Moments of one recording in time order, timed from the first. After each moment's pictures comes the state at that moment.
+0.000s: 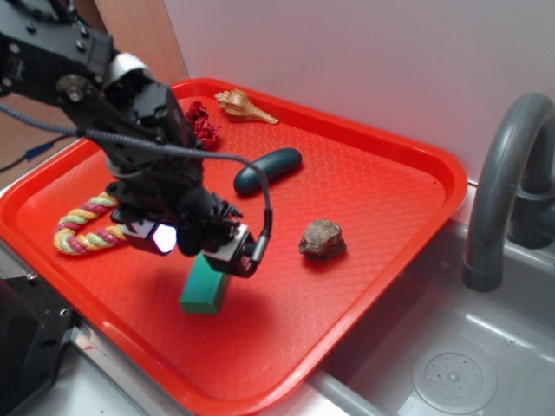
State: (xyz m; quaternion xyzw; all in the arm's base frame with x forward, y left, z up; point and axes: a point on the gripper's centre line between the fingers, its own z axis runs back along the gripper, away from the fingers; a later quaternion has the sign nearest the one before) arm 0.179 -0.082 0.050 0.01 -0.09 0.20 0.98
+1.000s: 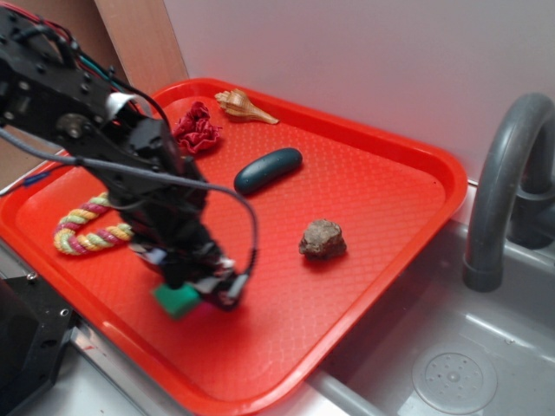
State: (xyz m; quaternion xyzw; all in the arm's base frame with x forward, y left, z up) arm 0.170 -0.074 0.040 0.01 -0.06 0.08 0.99
